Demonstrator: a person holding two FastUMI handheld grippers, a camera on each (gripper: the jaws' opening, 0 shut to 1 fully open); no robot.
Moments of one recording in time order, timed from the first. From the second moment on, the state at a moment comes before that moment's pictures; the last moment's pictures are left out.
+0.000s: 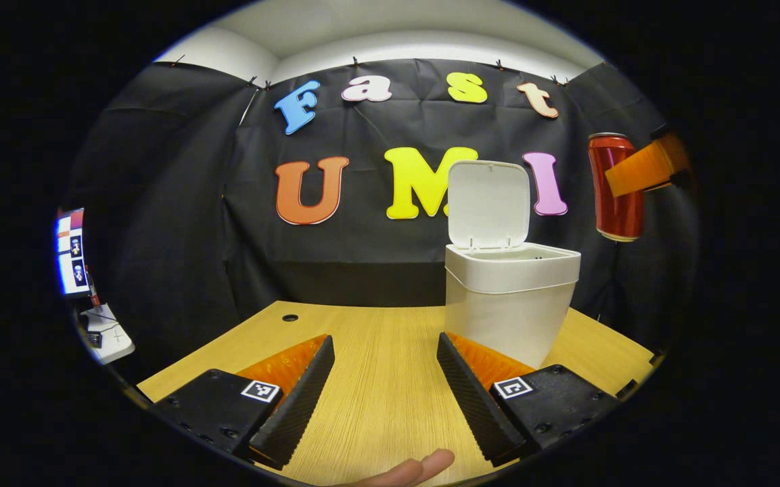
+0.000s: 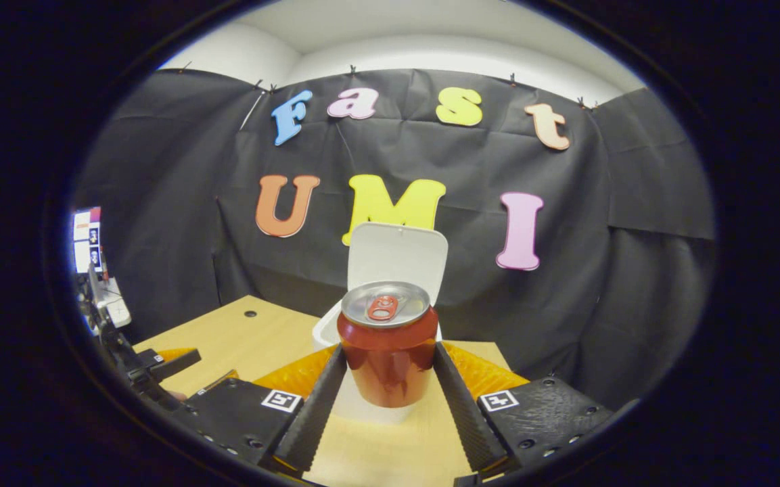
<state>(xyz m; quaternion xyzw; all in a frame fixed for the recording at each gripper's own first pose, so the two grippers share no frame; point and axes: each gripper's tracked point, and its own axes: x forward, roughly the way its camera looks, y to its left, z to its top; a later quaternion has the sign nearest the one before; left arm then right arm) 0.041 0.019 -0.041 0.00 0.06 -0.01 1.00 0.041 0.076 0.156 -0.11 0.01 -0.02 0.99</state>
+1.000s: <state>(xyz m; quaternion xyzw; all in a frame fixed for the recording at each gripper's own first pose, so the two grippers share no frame) 0.042 0.034 -0.038 -0.03 0.06 -0.02 1.00 0.242 0.113 0.169 -0.13 0.13 -0.10 0.98</state>
